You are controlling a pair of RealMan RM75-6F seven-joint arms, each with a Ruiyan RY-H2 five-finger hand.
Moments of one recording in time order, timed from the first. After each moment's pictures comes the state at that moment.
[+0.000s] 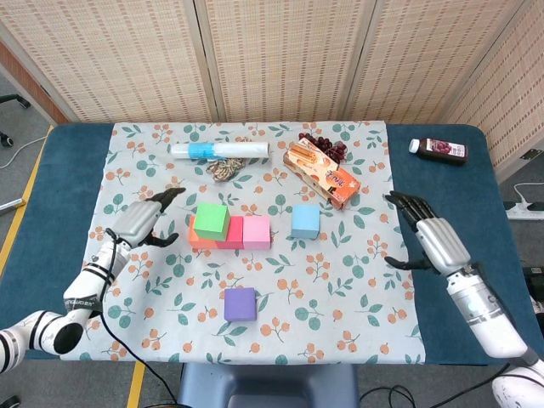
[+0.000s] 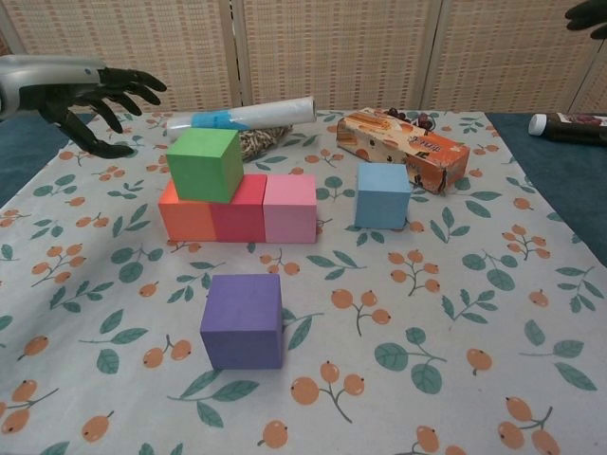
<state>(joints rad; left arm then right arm) -0.82 -1.20 -0.16 -1.55 1.09 0.80 -0.13 0.43 -1.03 0.17 -1.71 -1.45 1.14 0.29</state>
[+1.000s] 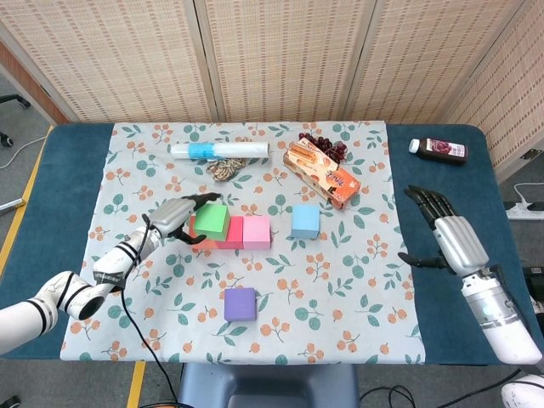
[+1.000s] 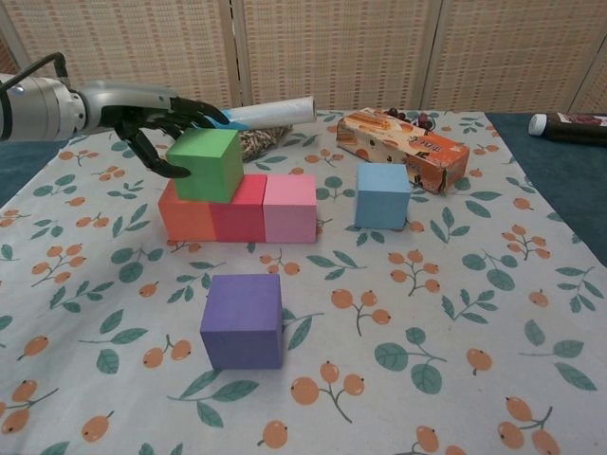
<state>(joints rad) -0.96 -1.35 -0.16 -1.24 1.39 0.57 -0.53 0.39 -1.00 0.16 -1.73 -1.44 1.20 0.29</state>
